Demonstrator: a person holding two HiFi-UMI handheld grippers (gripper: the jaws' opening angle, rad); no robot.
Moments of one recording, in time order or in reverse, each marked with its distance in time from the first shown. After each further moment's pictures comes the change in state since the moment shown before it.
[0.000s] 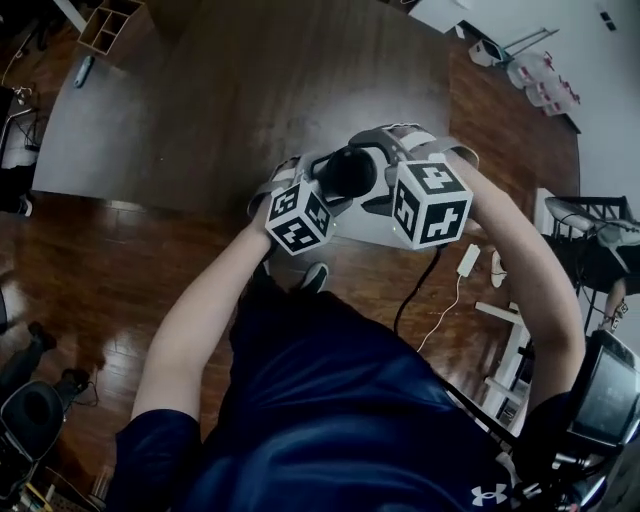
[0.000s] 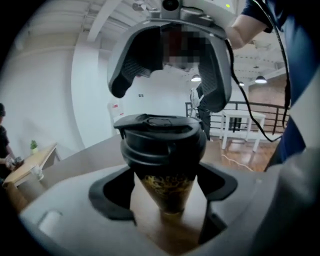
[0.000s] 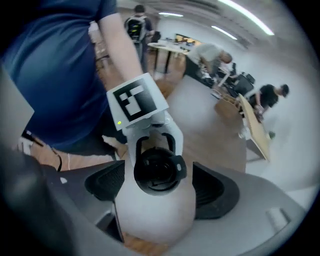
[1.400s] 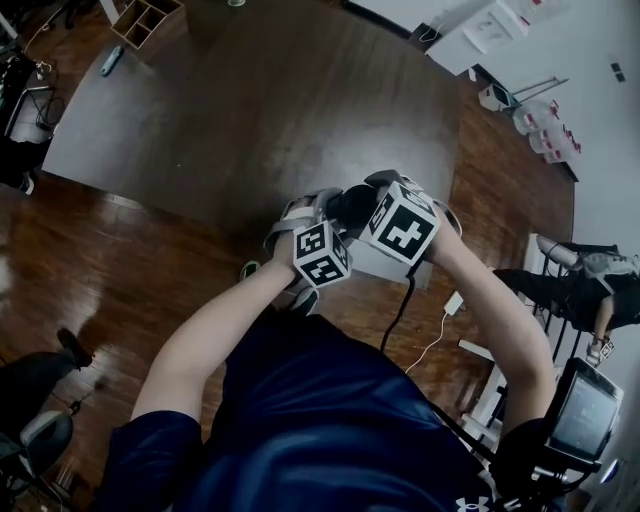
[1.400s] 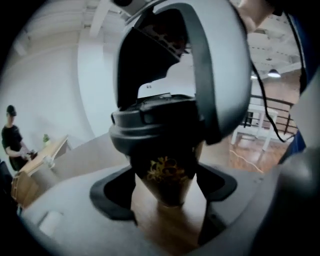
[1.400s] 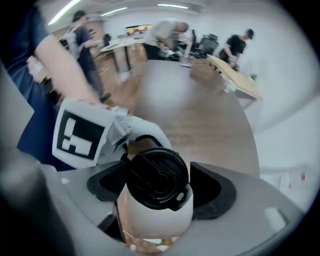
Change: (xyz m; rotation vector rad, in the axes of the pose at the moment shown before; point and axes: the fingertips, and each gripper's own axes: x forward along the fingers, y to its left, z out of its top) left arm 0.011 -0.010 -0.014 -0.056 0.099 0.118; right arm 0.031 -0.004 -0.010 0.481 0.114 0.016
